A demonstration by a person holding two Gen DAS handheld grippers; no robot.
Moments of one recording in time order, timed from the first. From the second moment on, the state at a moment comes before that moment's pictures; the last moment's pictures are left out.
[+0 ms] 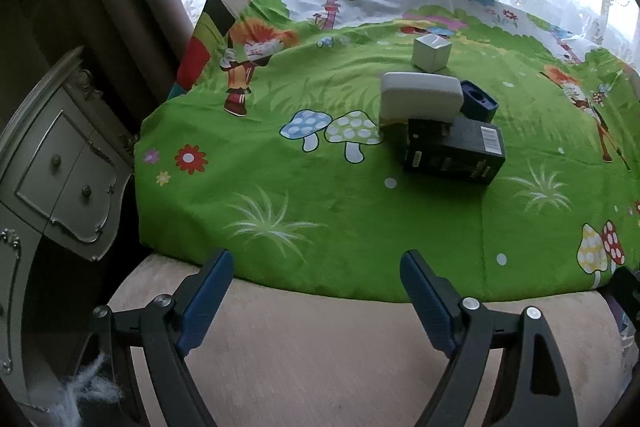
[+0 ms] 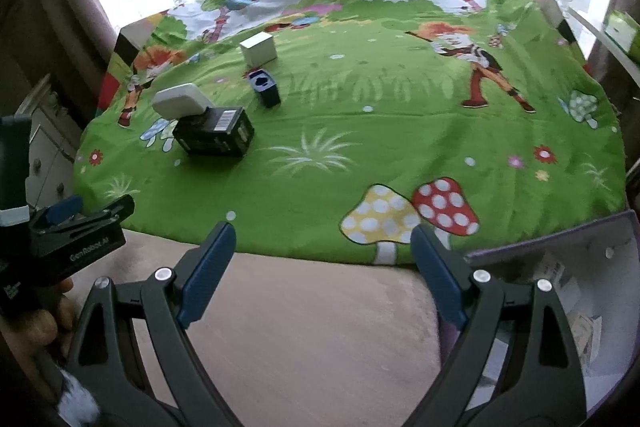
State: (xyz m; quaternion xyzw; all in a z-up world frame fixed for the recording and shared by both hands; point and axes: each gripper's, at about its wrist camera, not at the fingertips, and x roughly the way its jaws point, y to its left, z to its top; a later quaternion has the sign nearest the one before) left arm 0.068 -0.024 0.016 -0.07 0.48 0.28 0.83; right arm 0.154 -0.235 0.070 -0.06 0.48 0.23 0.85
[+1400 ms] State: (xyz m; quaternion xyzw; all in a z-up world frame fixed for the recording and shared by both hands) left arm 0.181 0.009 0.016 -0.16 0.46 0.11 0.87; right arm 0.202 -0.153 0.031 -0.08 0.50 0.23 0.83
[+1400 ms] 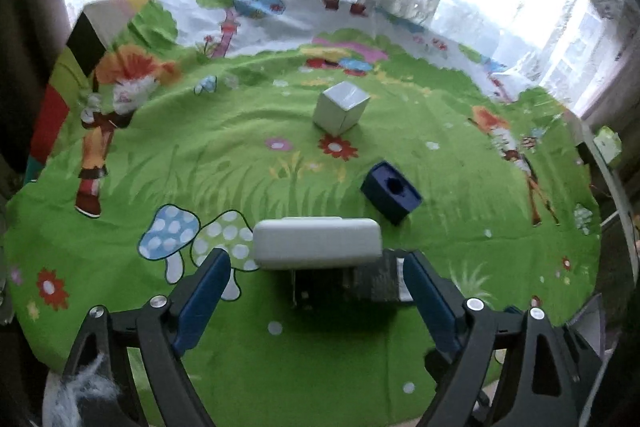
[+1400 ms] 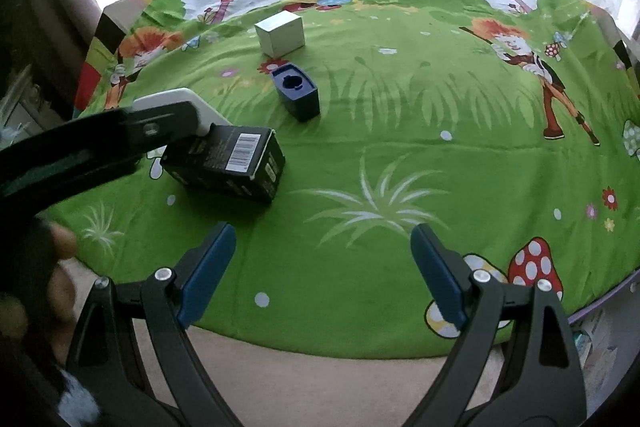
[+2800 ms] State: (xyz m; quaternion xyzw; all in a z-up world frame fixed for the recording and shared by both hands) left arm 0.127 0.058 -0.025 -0.13 0.52 0.12 0.83; right arm 0.211 -0.083 0.036 -0.10 0.52 0.22 0.82
